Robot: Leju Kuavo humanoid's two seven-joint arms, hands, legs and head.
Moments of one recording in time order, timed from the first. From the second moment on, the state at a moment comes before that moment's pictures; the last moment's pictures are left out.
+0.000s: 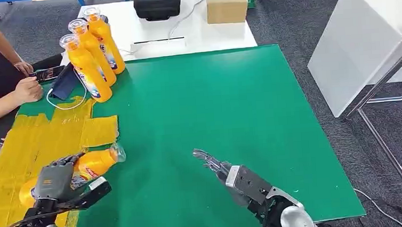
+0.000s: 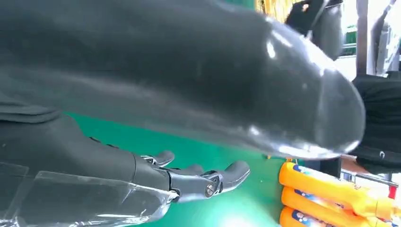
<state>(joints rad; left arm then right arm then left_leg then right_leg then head) -0.01 0.25 -0.03 -1.42 -1.45 0.28 -0.03 -0.04 -0.21 0.62 -1.75 -0.17 0.28 0.03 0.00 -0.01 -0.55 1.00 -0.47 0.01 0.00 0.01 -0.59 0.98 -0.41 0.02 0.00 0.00</state>
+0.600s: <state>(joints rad) -0.10 0.38 -0.19 -1.25 -1.37 0.22 -0.14 -0.05 -0.23 0.63 -1.75 -0.19 0.30 0.02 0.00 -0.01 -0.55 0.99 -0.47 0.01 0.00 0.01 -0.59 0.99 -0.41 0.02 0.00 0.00</state>
